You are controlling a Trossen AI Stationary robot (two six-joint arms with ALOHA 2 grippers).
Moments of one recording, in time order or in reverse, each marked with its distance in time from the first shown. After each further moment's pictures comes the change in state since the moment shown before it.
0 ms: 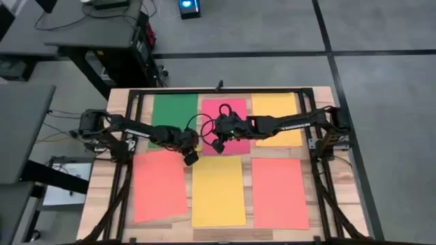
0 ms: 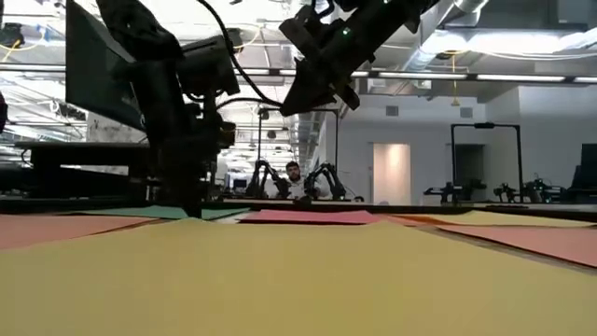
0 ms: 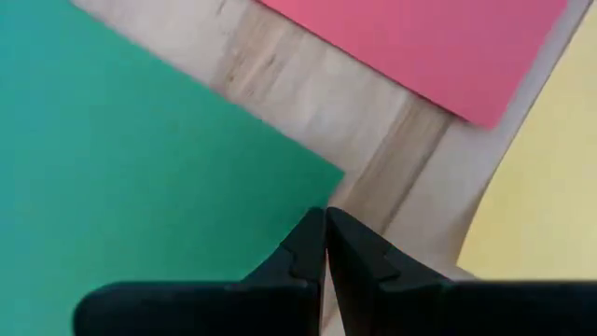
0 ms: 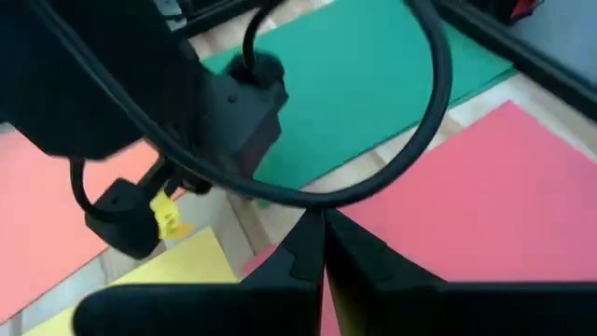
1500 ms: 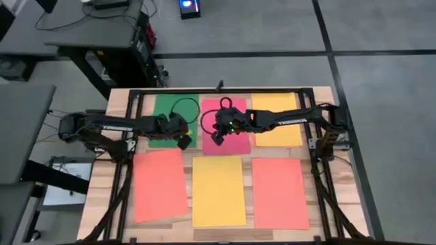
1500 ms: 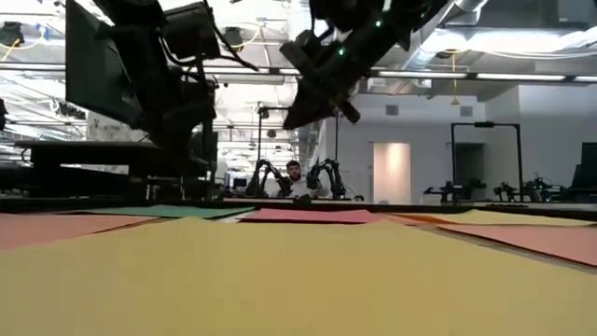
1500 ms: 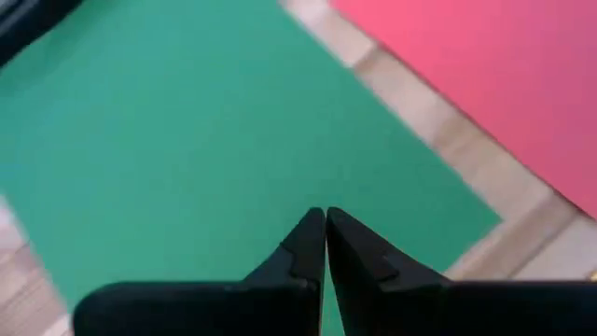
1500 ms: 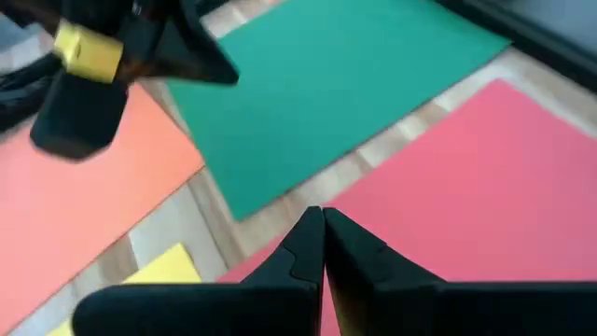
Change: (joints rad) left arm 0.092 -0.315 0.020 -0.299 -0.302 -0.141; right arm -0.095 0.059 -0.012 0.044 -0.103 0.046
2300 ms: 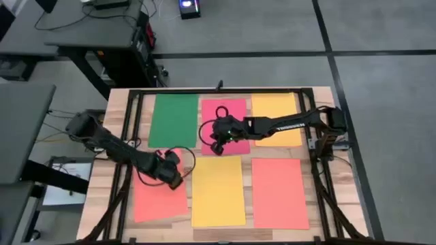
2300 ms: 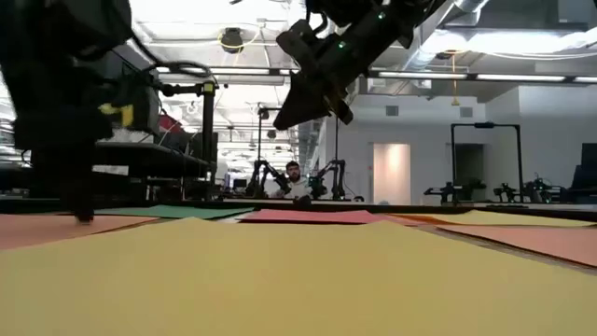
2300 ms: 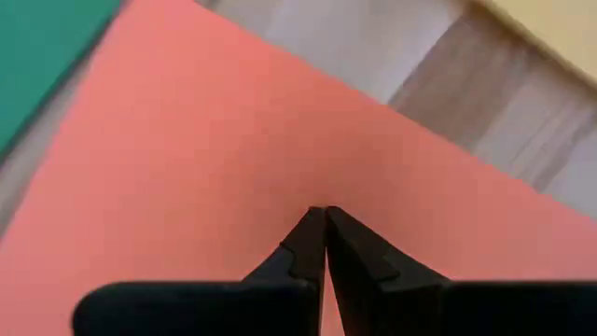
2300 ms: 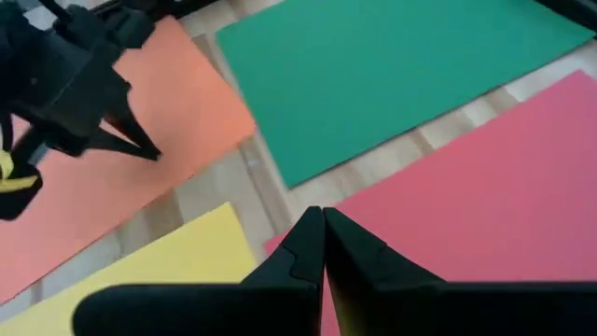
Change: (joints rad) left arm -0.628 0.213 -0.116 0.099 0.119 -0.539; right arm 0.089 0.001 0.000 0.002 -0.004 -0.046
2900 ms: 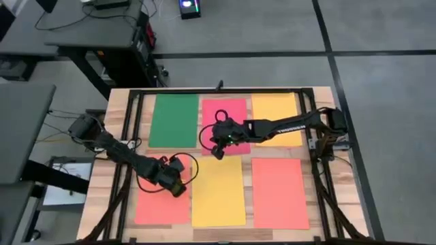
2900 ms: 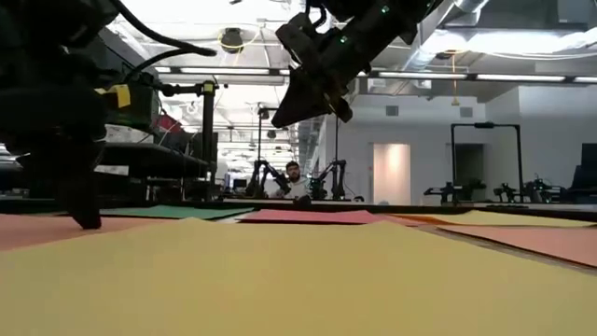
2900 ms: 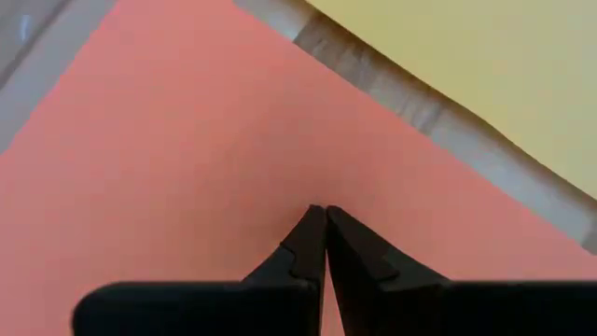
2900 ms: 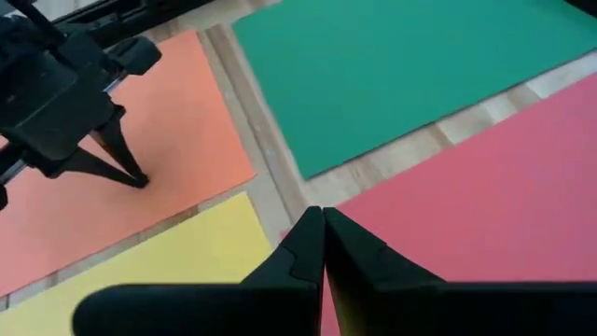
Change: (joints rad) left arm -0.069 0.026 -0.002 0.088 0.033 -0.012; right arm 0.026 0.000 0.000 -0.003 0.001 -0.002
